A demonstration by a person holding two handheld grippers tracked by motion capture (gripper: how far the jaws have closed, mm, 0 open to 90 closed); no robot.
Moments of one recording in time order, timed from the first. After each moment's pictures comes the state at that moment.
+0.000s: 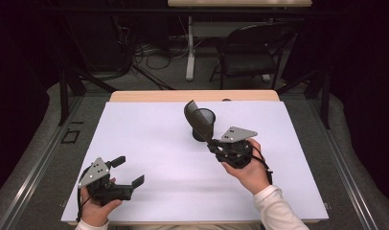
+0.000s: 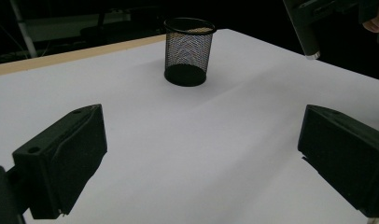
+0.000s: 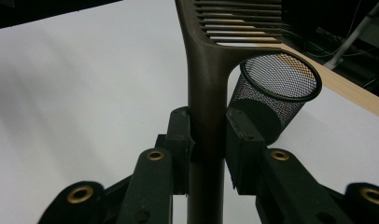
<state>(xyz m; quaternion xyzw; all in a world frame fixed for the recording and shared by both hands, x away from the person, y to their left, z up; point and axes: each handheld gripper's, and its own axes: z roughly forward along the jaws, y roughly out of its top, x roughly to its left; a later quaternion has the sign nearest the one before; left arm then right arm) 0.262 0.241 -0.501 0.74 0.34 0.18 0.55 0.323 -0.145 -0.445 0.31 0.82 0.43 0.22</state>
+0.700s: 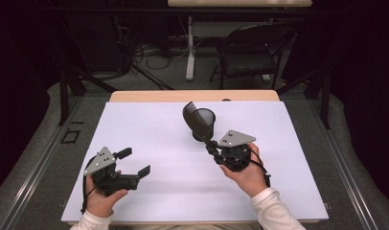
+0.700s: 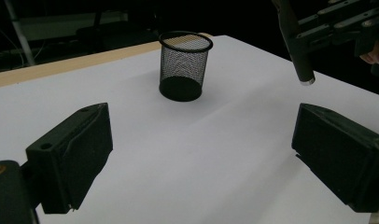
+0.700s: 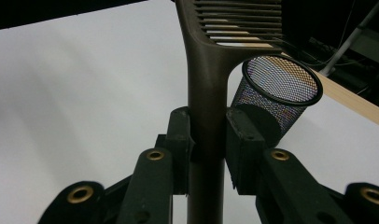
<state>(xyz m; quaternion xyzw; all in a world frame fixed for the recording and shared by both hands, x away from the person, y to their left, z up) 0.279 0.220 -0.473 0.74 0.34 0.17 0.55 0.317 -0.141 -0.451 0.30 0.81 0.44 0.24</state>
